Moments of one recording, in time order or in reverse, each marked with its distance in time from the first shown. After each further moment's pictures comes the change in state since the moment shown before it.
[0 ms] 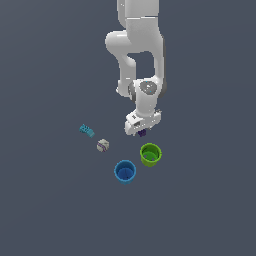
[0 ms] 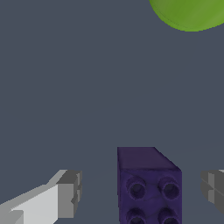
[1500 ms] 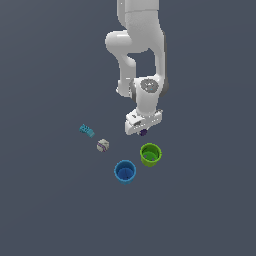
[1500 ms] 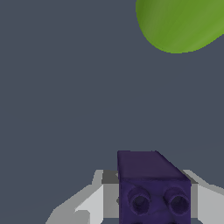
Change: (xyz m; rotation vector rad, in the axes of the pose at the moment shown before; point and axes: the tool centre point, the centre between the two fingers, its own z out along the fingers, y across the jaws) arm 0.010 0.004 -0.015 0.000 0.000 0.000
